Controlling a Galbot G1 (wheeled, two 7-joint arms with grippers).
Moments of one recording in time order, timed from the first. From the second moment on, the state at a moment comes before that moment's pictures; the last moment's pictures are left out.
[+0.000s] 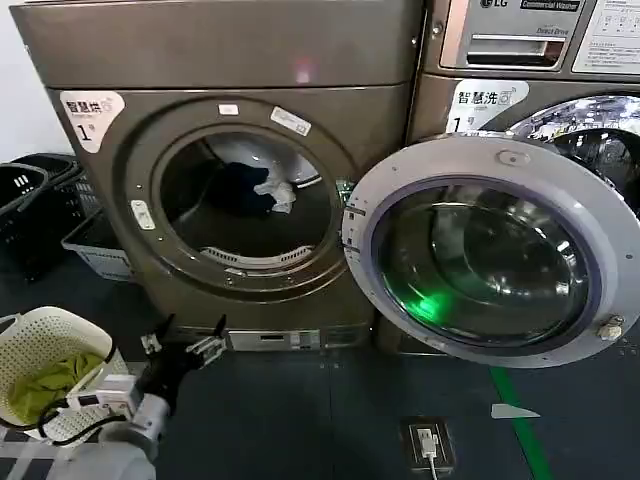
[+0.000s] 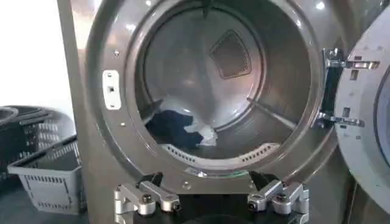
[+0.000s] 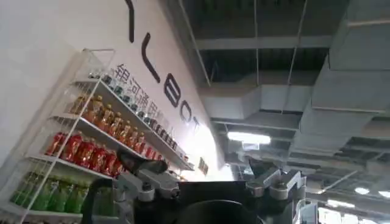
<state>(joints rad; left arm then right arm) 1.38 -1.39 -0.60 -2.31 -0.18 0.61 0.00 -1.92 0.92 2.58 1.81 0.68 -0.37 -0.10</state>
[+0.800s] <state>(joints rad) 1.36 -1.38 -0.60 -2.30 -0.19 0.62 0.00 -1.93 0.92 2.58 1.81 0.70 -0.33 -0.10</state>
